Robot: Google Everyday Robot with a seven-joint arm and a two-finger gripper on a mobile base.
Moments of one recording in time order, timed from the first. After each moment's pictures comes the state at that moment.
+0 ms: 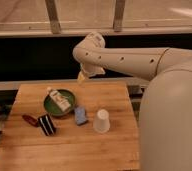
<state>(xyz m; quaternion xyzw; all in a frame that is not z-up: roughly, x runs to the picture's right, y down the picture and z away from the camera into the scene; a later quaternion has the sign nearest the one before) -0.015 -0.058 0.768 -0.15 0.09 0.51 0.84</state>
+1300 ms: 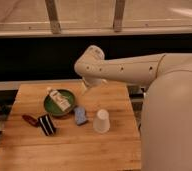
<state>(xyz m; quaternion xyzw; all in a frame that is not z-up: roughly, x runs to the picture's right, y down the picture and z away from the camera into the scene) 0.003 0.013 0.784 -0.15 0.12 0.52 0.83</state>
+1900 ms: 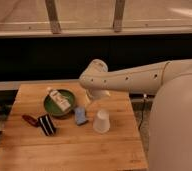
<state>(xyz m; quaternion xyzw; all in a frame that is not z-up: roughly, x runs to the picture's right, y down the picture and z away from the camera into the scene) 0.021 0.077 0.784 -0.18 0.16 0.53 0.81</state>
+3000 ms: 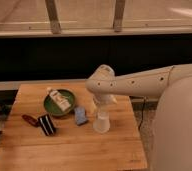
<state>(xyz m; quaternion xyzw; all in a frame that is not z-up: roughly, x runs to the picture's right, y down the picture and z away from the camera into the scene) 0.053 0.107 0.783 -0.20 0.21 0.55 0.79</state>
